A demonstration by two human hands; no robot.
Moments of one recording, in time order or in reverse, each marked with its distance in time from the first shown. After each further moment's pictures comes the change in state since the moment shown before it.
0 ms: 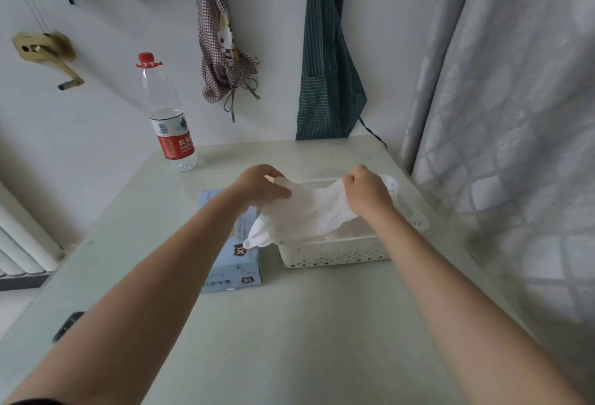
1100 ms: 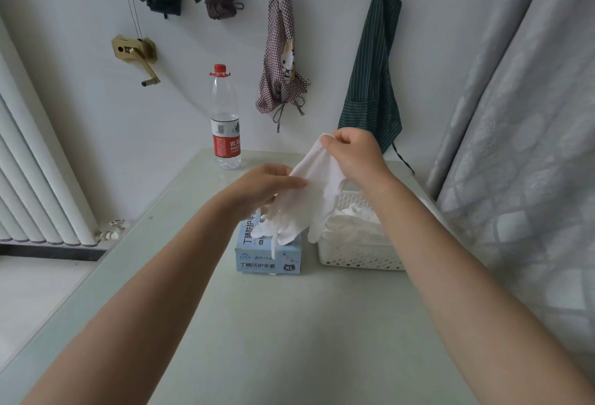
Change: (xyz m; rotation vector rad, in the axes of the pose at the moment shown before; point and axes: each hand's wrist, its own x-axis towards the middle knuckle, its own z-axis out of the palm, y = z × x) left_hand -0.090 -0.036 -0.077 -0.511 -0.160 0.194; right_hand -0.068 -0.151 -0.040 0.514 -0.006 -0.323
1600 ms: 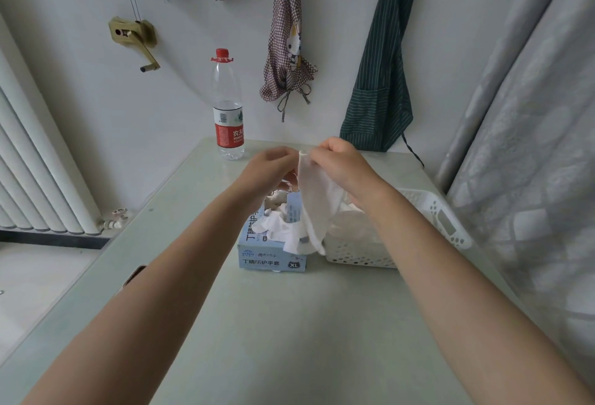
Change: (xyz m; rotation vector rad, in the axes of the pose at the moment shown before) left_hand 0.013 -0.003 0.004 -0.027 0.195 0.120; right_hand 0.003 0.017 0.032 0.074 -0.218 0.148
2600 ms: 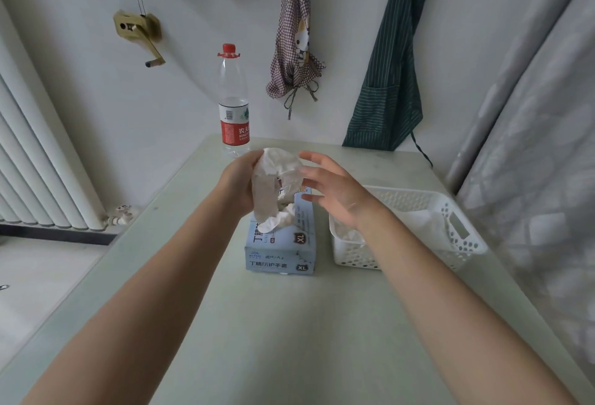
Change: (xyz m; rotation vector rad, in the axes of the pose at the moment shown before) left_hand 0.012 -0.028 -0.034 -0.653 0.207 -0.321; right_hand 0.014 0.049 0.031 0.630 -0.361 0.110
